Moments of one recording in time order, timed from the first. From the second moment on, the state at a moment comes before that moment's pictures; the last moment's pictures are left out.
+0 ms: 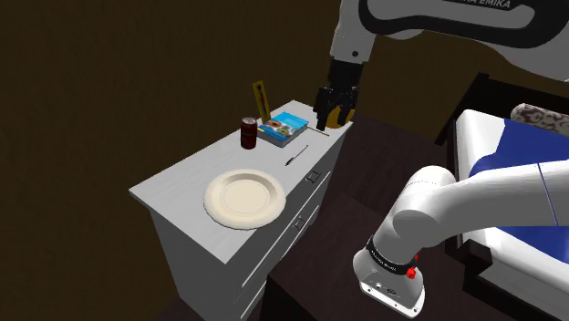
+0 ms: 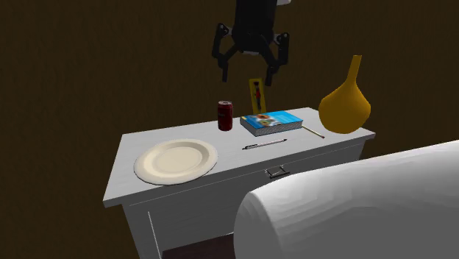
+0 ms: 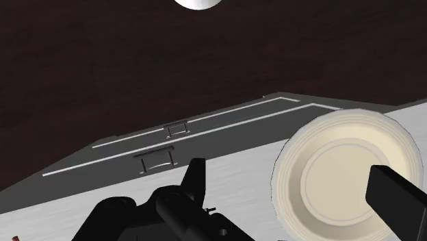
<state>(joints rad) -0.01 -0.80 -0.02 -2.39 0.11 1.50 0.13</state>
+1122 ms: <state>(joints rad) -0.01 -0.27 0.00 -2.18 0.05 1.87 0.10</state>
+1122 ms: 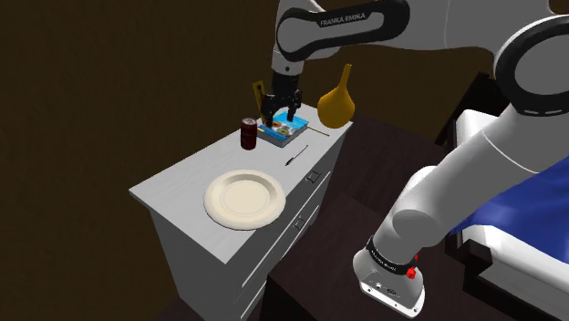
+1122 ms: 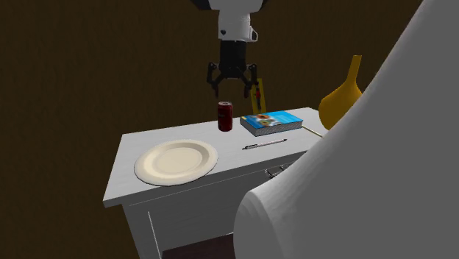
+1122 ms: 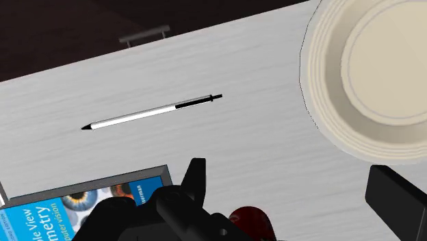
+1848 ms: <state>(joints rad) -0.02 0.12 0.00 -1.88 -0.01 1.99 0.10</state>
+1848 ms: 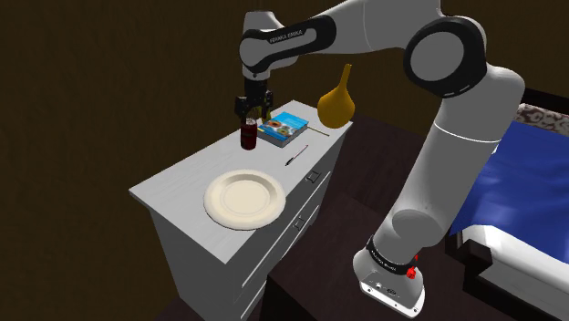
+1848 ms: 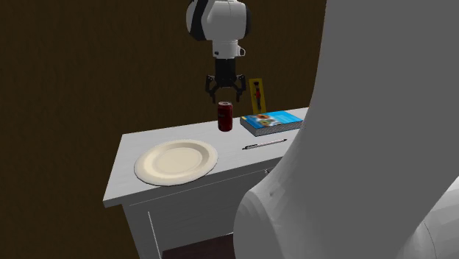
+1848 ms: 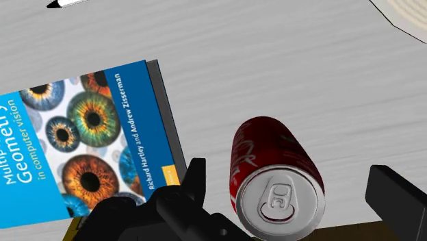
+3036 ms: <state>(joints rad) -0.02 0.16 0.00 -1.92 -0.01 2.08 0.10</state>
